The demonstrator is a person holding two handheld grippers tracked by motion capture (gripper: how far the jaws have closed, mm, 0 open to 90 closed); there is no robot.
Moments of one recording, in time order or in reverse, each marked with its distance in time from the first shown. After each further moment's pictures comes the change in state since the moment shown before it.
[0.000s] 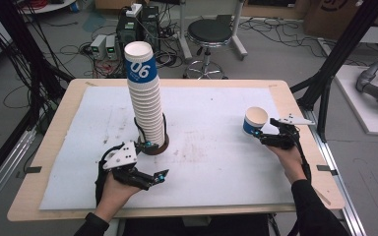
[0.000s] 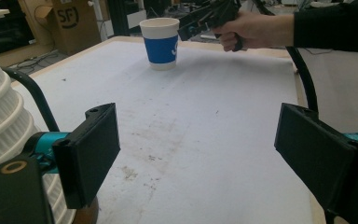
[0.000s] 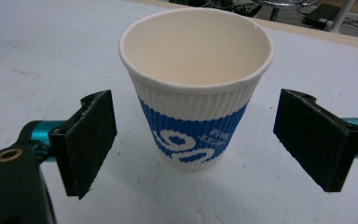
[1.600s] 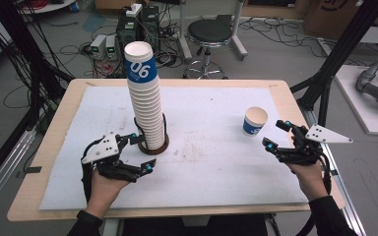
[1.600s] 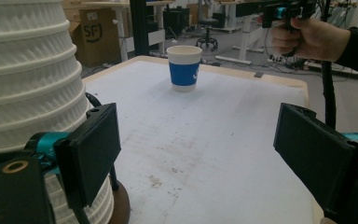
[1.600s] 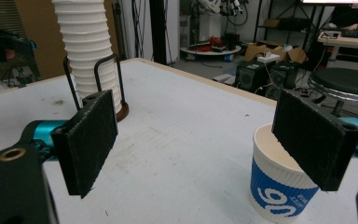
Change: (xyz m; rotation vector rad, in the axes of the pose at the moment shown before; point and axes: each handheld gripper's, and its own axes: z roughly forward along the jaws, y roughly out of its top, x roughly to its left) left arm 0.013 0.015 -0.034 -0.082 0.073 -0.064; right arm 0.041 0.019 -0.096 -0.290 0.285 -0.105
